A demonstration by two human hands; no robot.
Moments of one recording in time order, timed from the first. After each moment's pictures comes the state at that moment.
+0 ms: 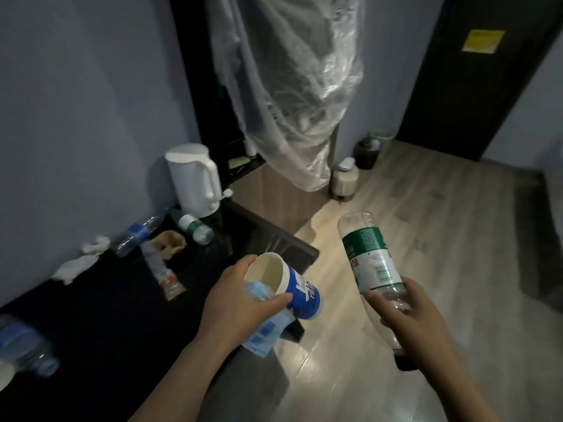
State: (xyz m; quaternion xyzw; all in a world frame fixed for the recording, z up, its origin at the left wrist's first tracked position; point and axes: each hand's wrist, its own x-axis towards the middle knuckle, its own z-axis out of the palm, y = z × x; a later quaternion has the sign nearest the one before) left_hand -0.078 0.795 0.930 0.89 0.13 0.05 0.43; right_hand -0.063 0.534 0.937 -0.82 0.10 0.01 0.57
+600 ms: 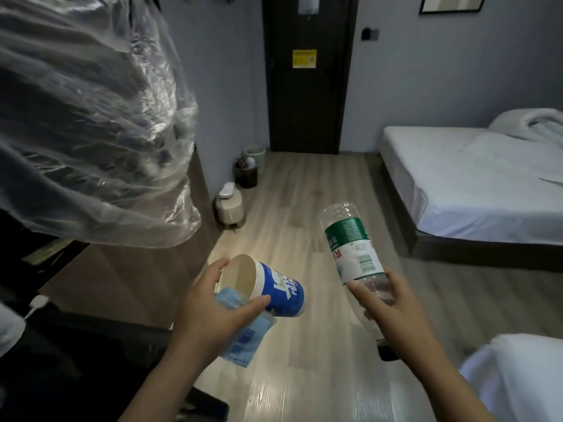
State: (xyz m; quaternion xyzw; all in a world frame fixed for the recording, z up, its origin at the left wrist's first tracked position) left_hand 0.131 0.557 0.950 0.86 -0.07 0.01 0.51; right_hand 0.044 0.299 0.948 -0.77 0.22 -0.15 0.58
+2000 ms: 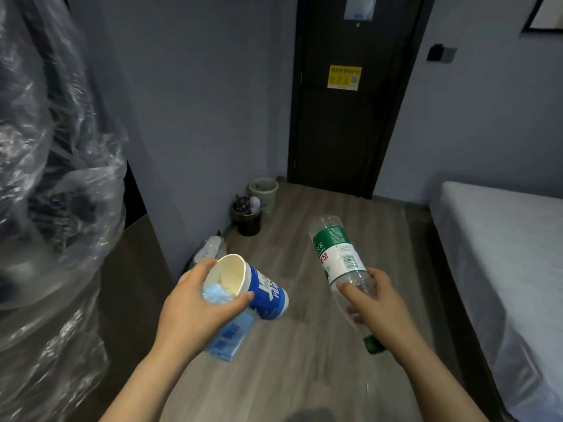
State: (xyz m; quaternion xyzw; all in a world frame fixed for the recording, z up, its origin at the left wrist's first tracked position) left_hand 0.863 0.271 0.943 0.90 0.01 0.09 0.43; right_hand 0.820 -0.004 0.957 -0.80 0.20 -0.05 0.56
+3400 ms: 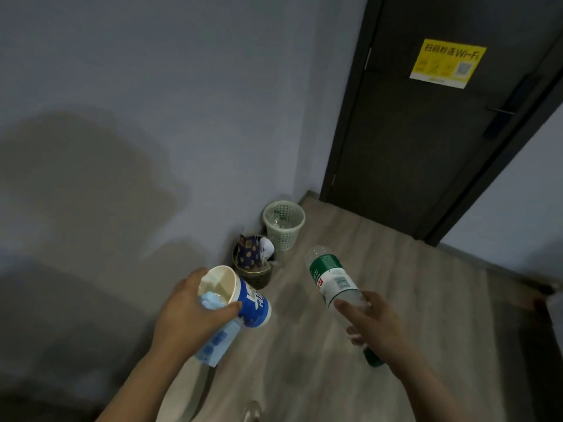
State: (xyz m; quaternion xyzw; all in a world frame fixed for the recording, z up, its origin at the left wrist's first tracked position) left_hand 1.631 0.194 0.876 0.91 0.15 0.03 0.39; right_hand 1.628 -0.100 0.898 -0.80 0.19 0.11 0.56
